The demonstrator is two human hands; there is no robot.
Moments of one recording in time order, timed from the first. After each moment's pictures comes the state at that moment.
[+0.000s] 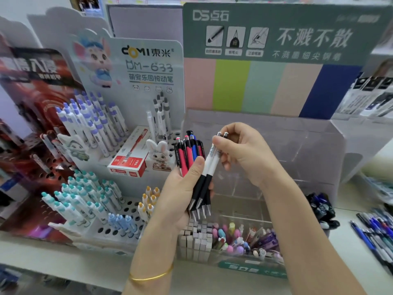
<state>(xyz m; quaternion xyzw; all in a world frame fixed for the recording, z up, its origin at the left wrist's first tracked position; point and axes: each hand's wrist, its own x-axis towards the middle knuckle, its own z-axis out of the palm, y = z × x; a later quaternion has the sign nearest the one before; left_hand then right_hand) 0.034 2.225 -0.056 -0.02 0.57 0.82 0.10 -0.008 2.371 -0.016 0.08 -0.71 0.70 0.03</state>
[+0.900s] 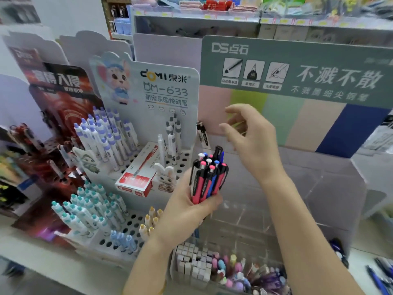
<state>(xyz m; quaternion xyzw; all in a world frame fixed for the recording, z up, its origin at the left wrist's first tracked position) 0.025 2.224 -0.027 0.09 0.72 0.69 0.00 -0.060 2.364 0.034 0.17 -0.83 0.46 0.25</state>
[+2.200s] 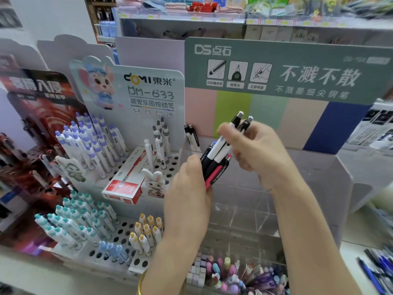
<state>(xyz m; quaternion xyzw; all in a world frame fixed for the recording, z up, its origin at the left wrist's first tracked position) 0.010 2.262 -0.010 0.03 0.92 0.32 -0.21 -0.036 2.386 0.048 0.07 -0.74 0.67 0.05</state>
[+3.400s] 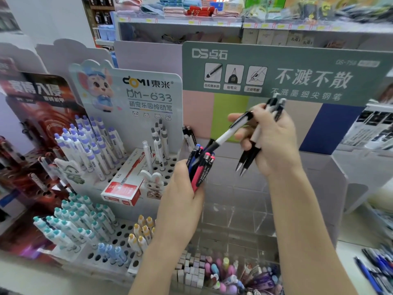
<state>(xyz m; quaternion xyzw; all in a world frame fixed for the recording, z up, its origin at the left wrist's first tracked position) 0.012 2.244 -0.022 0.05 0.86 0.49 -0.15 -0.049 2.392 0.056 0.06 -0.54 0.83 0.14</state>
